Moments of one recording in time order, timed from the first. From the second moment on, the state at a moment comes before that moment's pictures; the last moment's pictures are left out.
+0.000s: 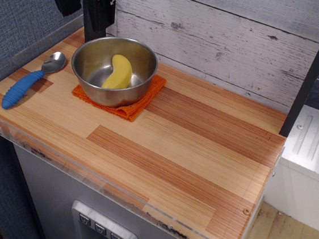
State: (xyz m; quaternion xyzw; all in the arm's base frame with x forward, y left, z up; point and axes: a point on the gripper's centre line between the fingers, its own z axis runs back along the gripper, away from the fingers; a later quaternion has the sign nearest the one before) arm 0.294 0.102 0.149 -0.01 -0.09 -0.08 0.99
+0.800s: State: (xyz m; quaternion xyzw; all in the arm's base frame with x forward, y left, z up) arm 0.275 0.155 0.128 -0.02 -0.08 -0.04 1.00
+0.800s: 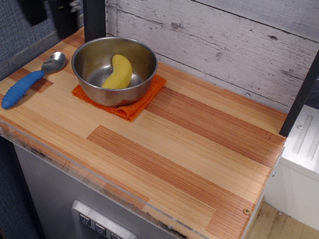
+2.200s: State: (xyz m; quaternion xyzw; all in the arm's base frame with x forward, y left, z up) arm 0.260 0.207 0.007 0.06 -0.02 -0.01 1.00
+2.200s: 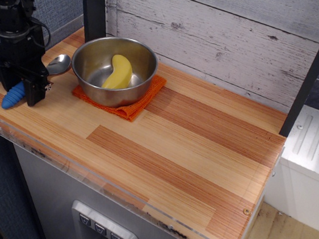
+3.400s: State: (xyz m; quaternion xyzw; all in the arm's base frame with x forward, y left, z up) arm 0.292 0.063 0.137 0.01 -0.09 -0.09 0.99
